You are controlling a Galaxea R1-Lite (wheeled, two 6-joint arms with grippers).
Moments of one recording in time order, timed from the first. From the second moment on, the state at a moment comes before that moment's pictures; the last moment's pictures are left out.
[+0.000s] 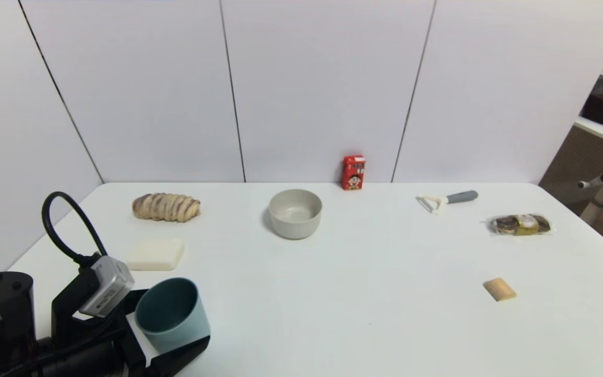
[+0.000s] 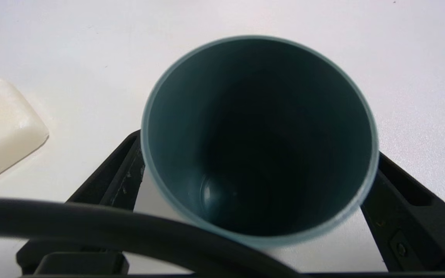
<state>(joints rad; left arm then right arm) -0.31 1.39 -0.09 -0.92 -0.42 0.18 0.00 0.00 0.00 0.01 0.04 -0.09</state>
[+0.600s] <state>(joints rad) -0.32 1.42 -0.10 -0.93 -0.42 0.17 0.00 0.00 0.00 0.01 0.04 -0.09</state>
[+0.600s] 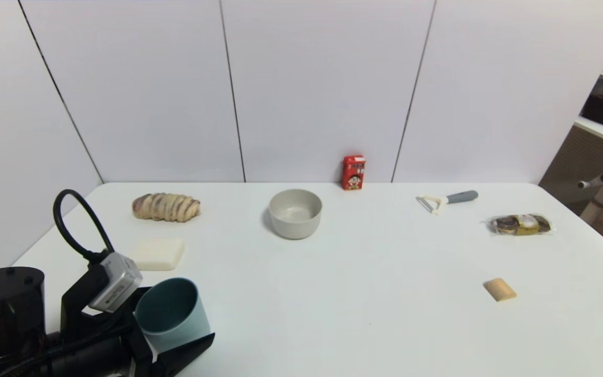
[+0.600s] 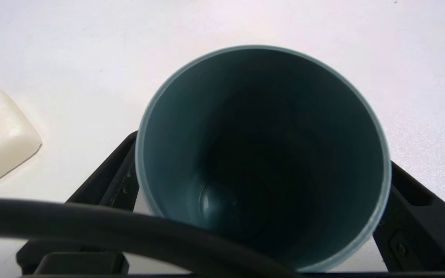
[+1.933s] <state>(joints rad) -0.34 1.45 -0.47 -0.82 -0.42 0.18 0.00 0.00 0.00 0.01 0.04 -0.09</state>
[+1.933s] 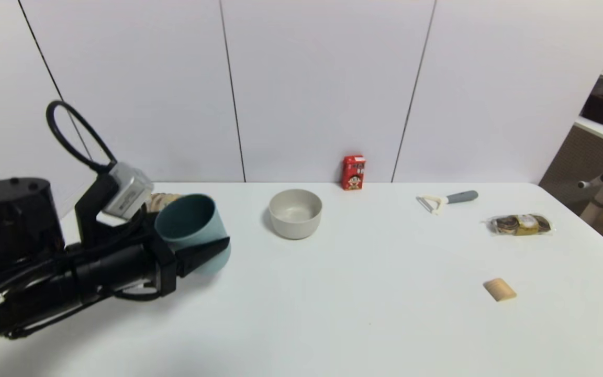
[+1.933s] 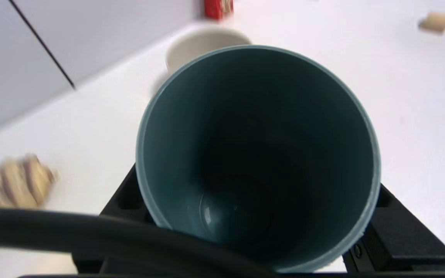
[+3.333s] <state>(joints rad) -0.51 2.16 -1.61 -0.27 -0.42 0.19 0.00 0.00 0.00 0.01 0.04 -0.09</state>
